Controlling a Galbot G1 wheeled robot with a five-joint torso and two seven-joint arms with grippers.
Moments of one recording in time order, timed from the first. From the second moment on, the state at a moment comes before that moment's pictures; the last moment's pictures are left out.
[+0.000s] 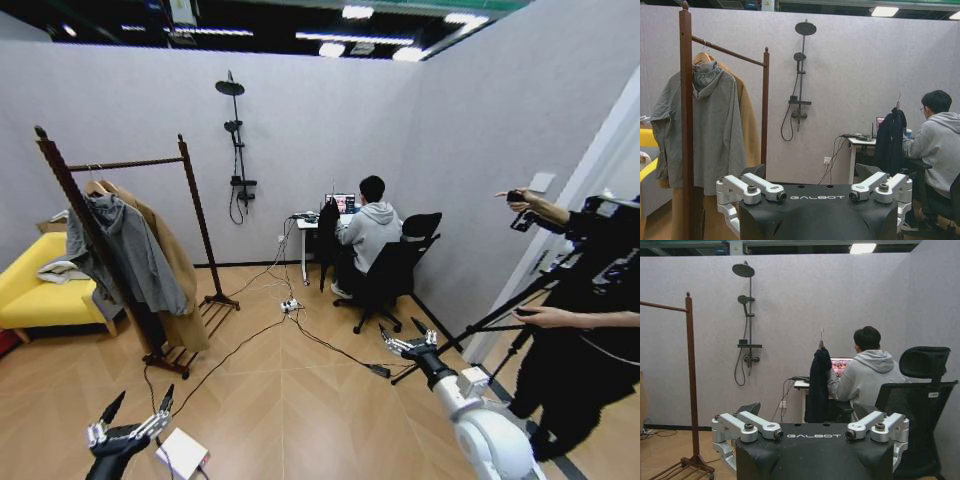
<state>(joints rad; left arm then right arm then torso) 1.83 -1.30 -0.87 -2.29 -0.49 -0.05 0.04 -1.33 1.24 0.74 2.12 0.38 -0.23 -0.10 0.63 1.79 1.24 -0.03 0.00</state>
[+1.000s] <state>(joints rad) 1.83 -1.30 -0.87 -2.29 -0.49 -0.05 0.04 -1.38 1.29 0.75 2.17 0.36 -0.26 -0.02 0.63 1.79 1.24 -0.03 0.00</state>
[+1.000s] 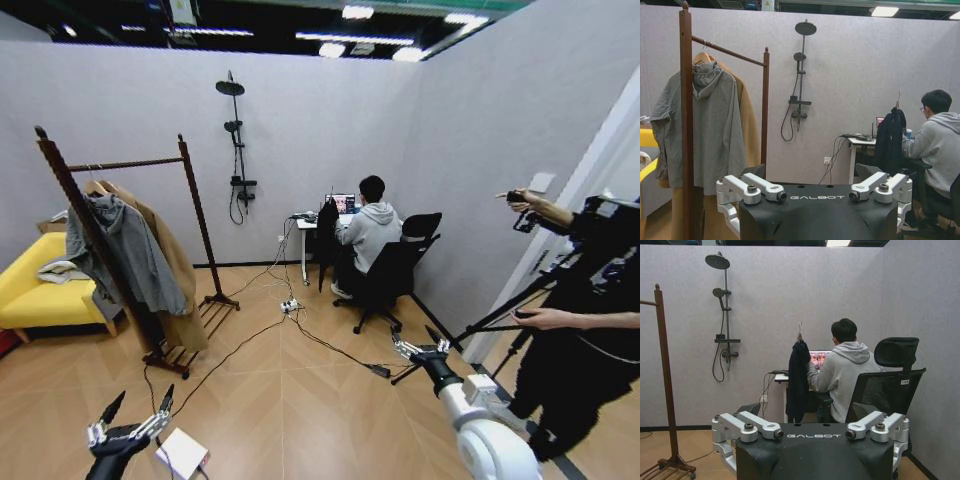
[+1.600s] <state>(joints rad) 1.83 -1.30 -0.87 -2.29 -0.49 -0.05 0.04 -1.37 1.30 0.76 2.15 0.35 -0.26 -0.03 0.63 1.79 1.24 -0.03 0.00</state>
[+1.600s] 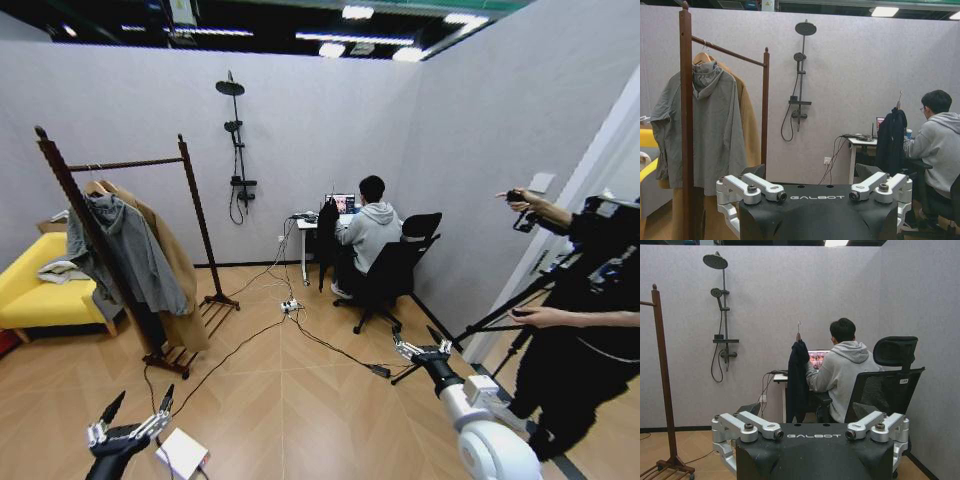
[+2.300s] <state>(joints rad) 1.83 -1.30 -0.87 -2.29 -0.49 -0.05 0.04 -1.37 1.29 0.74 2.14 0.36 -0.25 -0.06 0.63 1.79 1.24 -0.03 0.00</state>
